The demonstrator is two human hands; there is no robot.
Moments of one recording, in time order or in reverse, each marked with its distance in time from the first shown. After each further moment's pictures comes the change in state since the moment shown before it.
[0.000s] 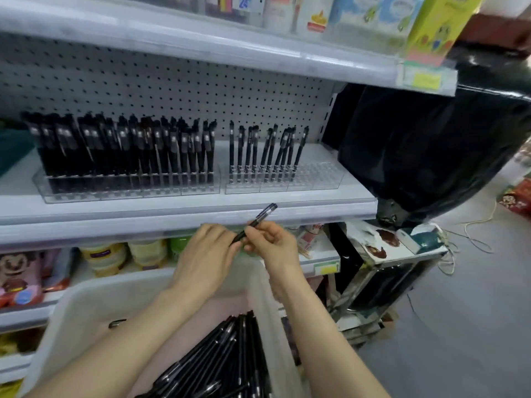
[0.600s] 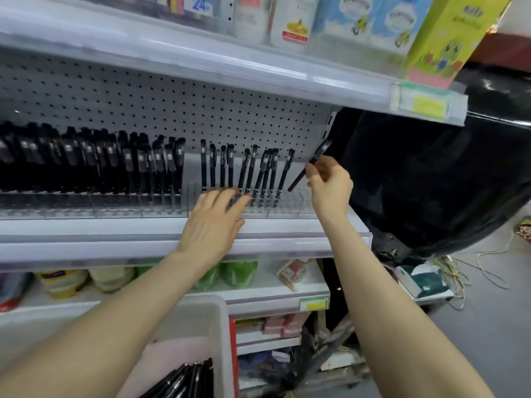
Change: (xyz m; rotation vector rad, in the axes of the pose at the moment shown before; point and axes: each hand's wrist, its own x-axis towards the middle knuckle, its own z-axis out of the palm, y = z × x) left_hand 0.127 0.024 0.033 0.256 0.011 -0.015; right_hand 0.168 -0.121 -0.090 -0.704 0.336 -0.507
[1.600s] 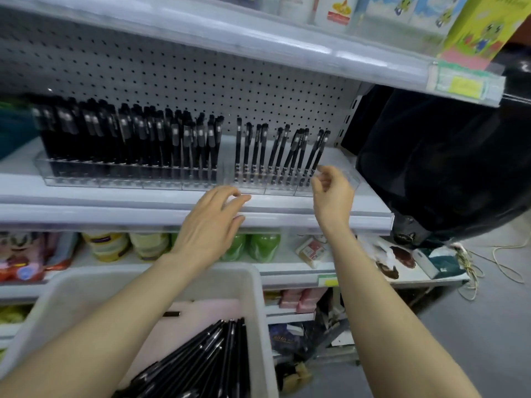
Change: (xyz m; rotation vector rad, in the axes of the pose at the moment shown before) left_hand -0.074 -0.032 -0.031 -0.209 -0.002 -0.041; right_hand -0.069 0.006 0.024 -0.201 -0.062 -0.005
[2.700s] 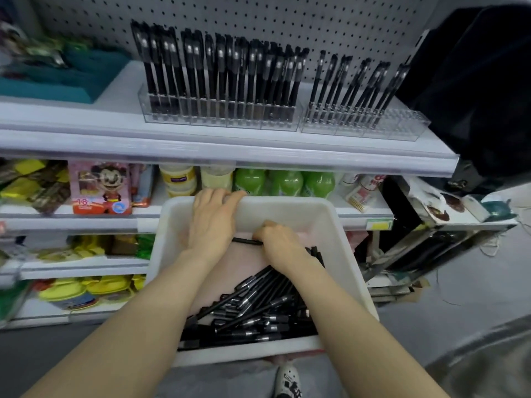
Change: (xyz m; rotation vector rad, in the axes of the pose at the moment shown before) left_hand -0.155 -0.100 -0.003 0.056 0.021 -0.222; right_hand -0.249 -0.062 0.113 -0.605 -0.924 -0.370
